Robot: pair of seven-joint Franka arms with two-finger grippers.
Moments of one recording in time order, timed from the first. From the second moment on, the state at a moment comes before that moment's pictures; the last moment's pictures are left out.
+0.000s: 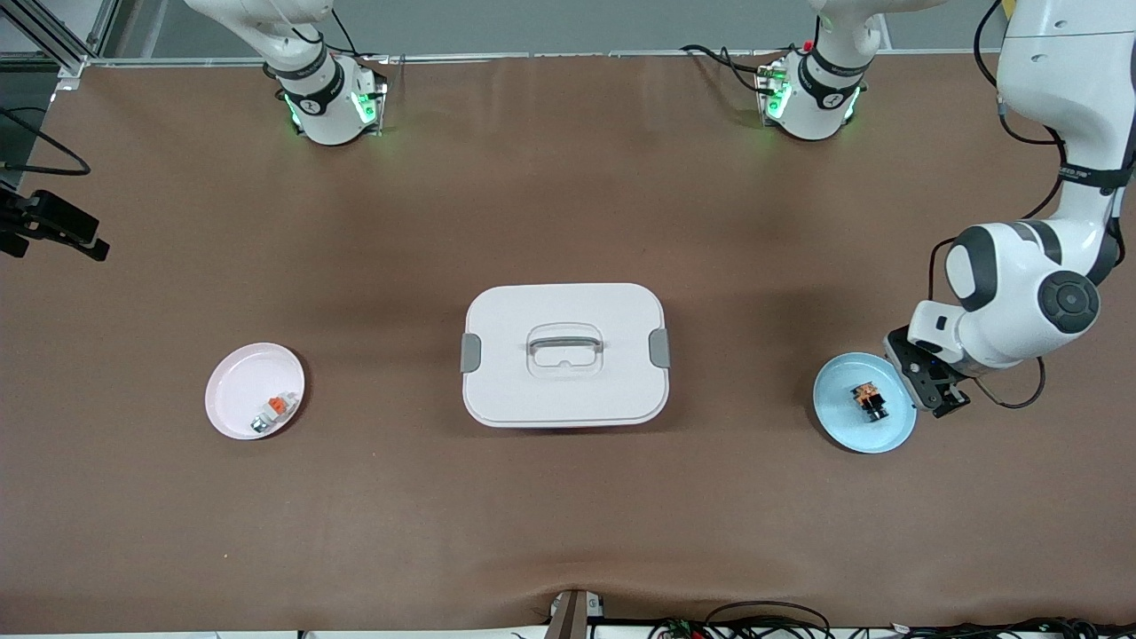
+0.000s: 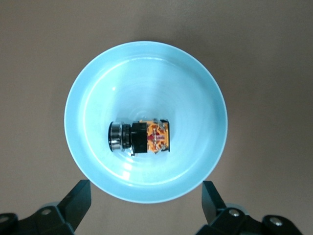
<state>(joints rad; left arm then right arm) 0.07 0.44 -0.02 -1.96 0.00 2.46 1.30 -0.12 0.04 0.05 -1.48 0.01 1.55 0.00</state>
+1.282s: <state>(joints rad) 0.05 0.55 -0.02 -2.00 0.00 2.71 1.30 -0.11 0.04 0.05 -1.48 0.01 1.54 0.00</state>
